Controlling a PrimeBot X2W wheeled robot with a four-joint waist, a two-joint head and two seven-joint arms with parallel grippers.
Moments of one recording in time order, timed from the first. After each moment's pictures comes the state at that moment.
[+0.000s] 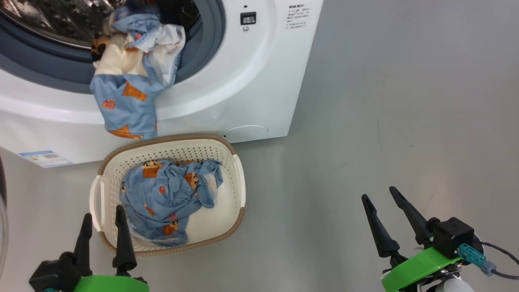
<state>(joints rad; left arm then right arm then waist) -0.01 0.04 -0.02 0.07 -0.35 0.04 -0.26 -0.11 -0.15 0.15 0.20 0.28 0.13 -0.26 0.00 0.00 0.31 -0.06</state>
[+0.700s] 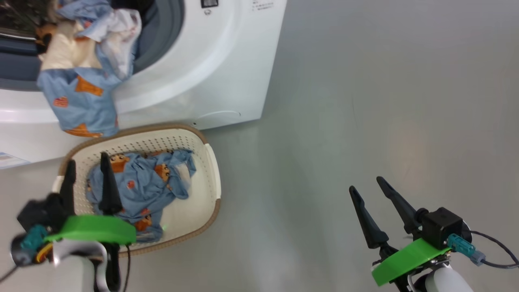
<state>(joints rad) -0.27 0.04 0.03 0.27 -0.29 -0.03 -0.26 -0.15 -0.15 0.19 0.20 0.28 0.13 -0.26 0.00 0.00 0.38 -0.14</state>
